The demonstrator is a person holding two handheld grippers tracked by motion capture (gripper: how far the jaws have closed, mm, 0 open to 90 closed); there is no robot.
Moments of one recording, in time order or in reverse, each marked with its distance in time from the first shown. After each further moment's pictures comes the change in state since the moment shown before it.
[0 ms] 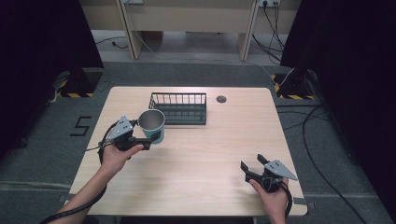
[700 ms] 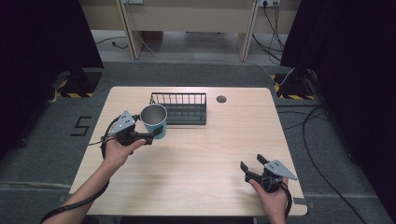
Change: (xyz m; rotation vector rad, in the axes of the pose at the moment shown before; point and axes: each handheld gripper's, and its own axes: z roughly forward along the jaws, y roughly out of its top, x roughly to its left) left arm 0.004 0.013 0.011 -0.013 0.000 0.004; right arm 0.000 0.000 0.000 0.001 -0.001 -0.009
